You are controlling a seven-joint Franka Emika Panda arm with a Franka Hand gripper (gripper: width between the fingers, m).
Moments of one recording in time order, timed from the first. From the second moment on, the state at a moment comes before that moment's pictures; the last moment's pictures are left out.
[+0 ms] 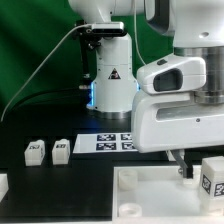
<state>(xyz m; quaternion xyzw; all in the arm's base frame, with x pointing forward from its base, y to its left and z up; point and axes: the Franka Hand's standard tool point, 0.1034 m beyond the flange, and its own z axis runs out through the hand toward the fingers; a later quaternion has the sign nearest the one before) 0.637 0.110 0.087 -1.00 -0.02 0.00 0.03</state>
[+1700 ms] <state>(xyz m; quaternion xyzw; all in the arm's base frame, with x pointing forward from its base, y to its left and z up) 0.629 0.117 0.089 -0.92 0.38 -0.02 0.01</state>
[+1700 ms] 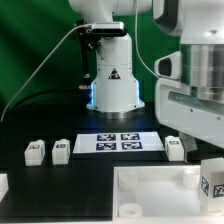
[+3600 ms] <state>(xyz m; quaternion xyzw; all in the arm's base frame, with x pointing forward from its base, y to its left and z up) 0.629 0.109 0.092 -0.94 0.33 0.00 0.02</state>
